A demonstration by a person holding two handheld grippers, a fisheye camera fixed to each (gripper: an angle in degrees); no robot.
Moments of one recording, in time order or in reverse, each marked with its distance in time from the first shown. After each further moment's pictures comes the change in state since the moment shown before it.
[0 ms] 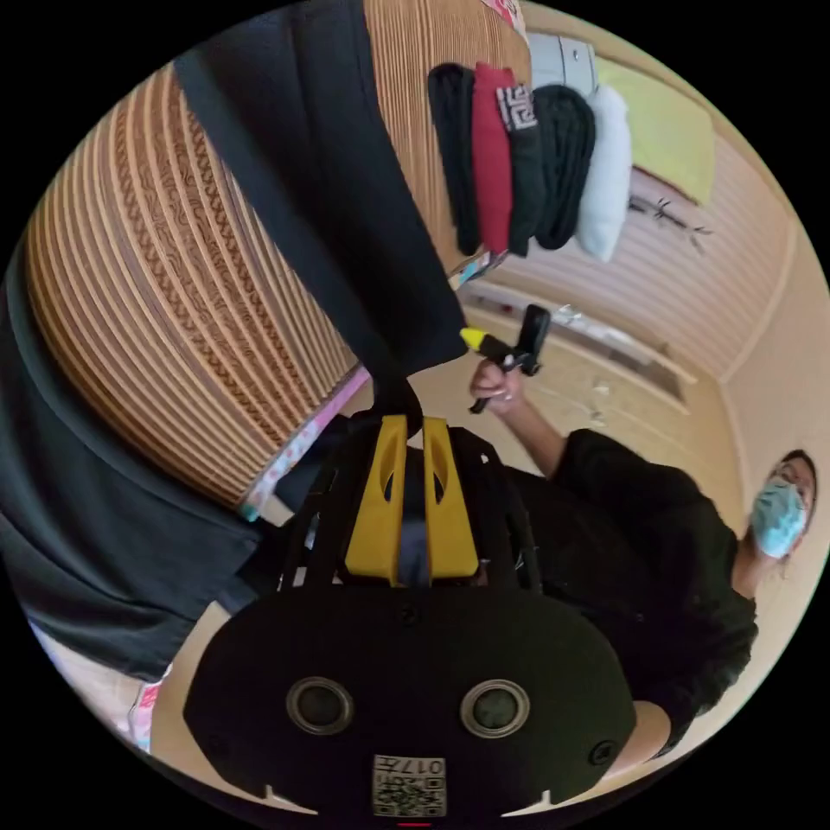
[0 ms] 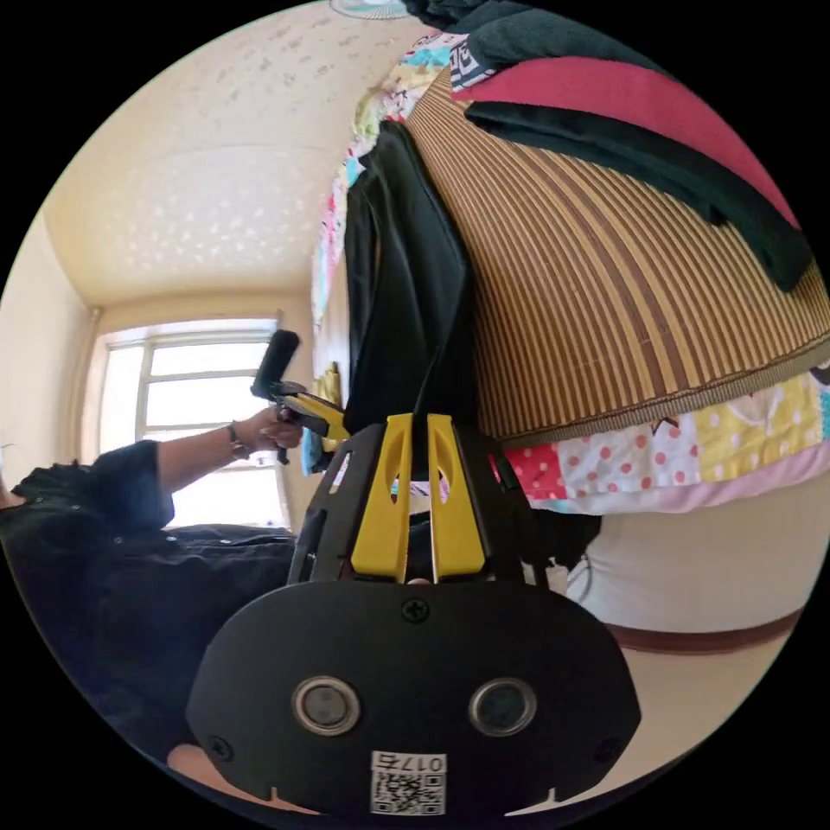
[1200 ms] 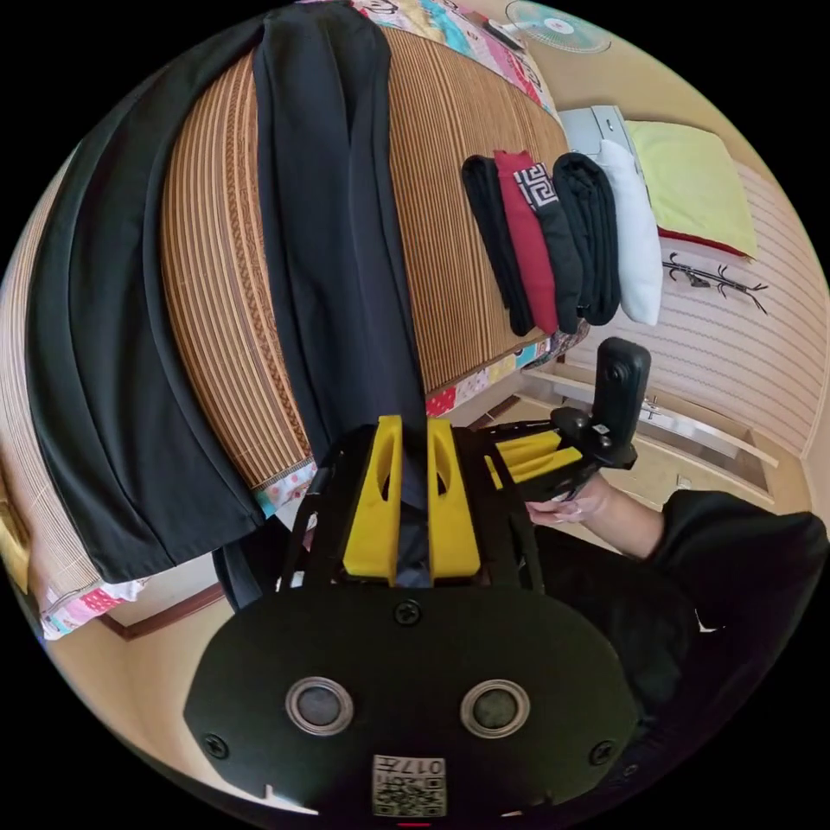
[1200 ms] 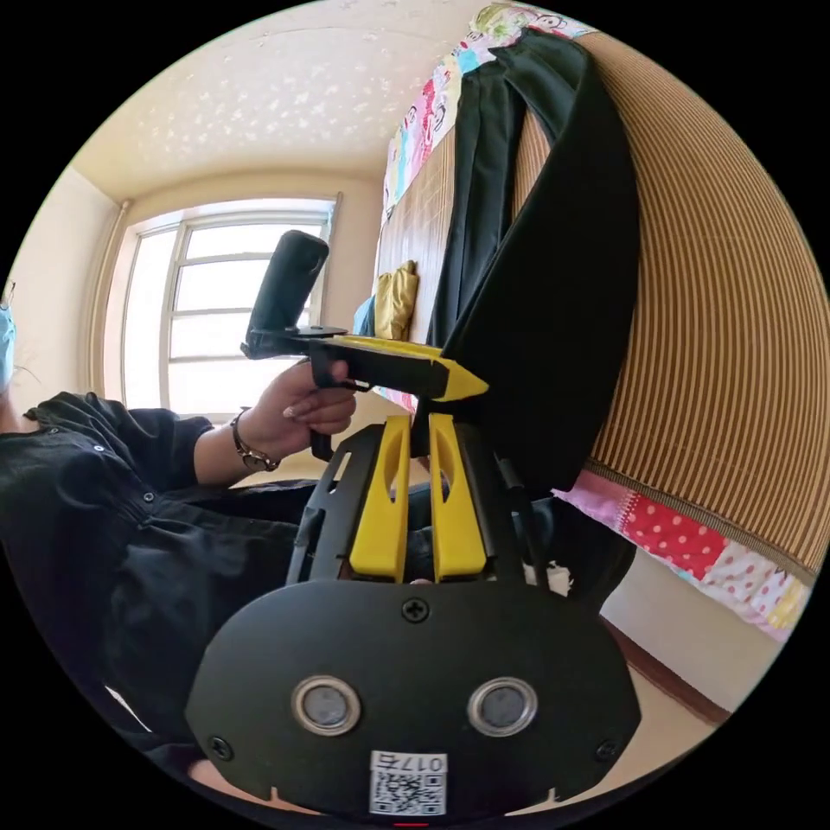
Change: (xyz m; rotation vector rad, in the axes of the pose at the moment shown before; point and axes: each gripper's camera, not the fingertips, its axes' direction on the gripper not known) left arm 0.080 0.025 0.074 0.369 -0.352 -0.145; right arm -0.003 -0.010 0.030 -0.424 -0.047 -0.224
